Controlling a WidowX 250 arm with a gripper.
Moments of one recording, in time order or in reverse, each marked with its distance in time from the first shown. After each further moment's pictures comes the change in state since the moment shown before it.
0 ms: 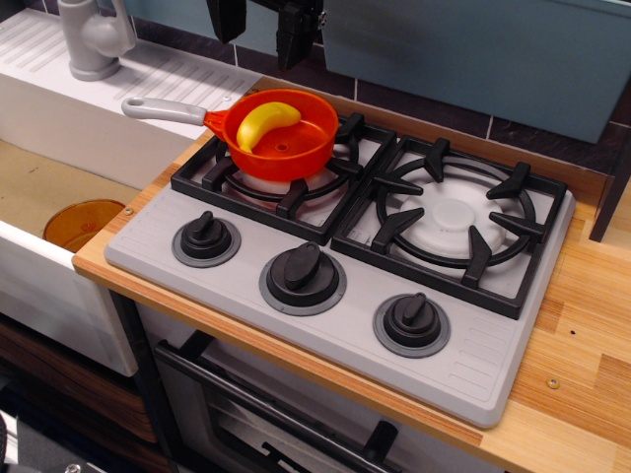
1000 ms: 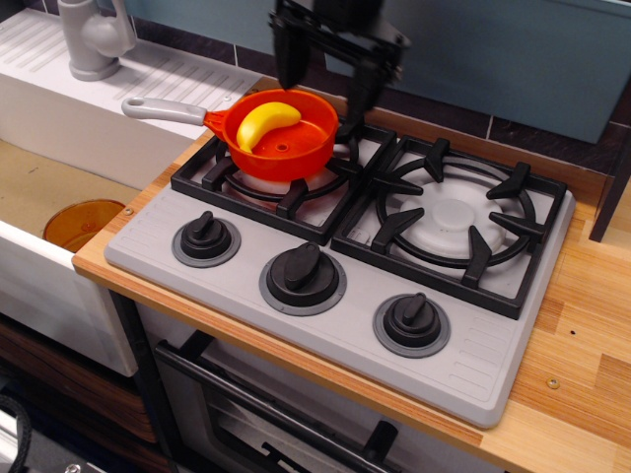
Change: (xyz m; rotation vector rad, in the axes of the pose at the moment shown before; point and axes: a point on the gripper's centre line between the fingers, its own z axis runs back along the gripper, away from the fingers) arm -0.002 -0.058 -0.018 0.020 0.063 0.020
